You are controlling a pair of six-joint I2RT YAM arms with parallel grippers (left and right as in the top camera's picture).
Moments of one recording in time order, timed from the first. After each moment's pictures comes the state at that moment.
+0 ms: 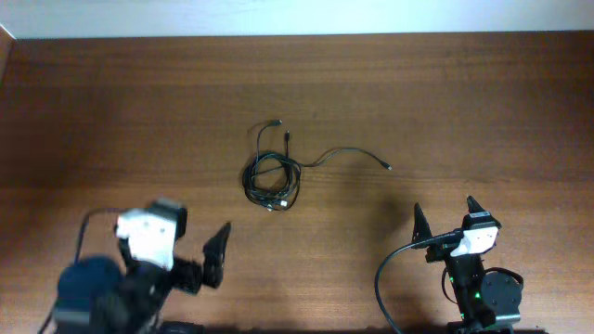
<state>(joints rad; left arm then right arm) -0.14 0.51 1.07 -0.99 0.21 0.01 0.07 0.02 0.01 -0.07 -0.07 0.02</state>
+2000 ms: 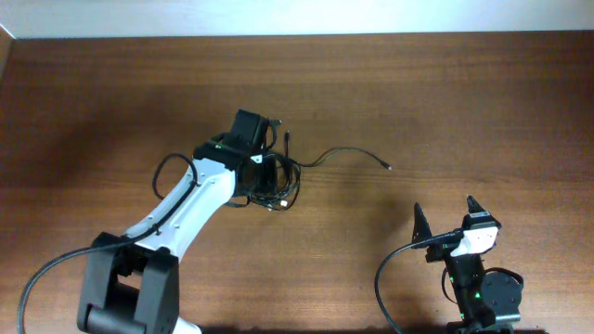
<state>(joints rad) -0.34 1.68 1.11 -0.71 0.04 -0.40 0.07 0.02 0.01 -0.07 -0.07 0.02</state>
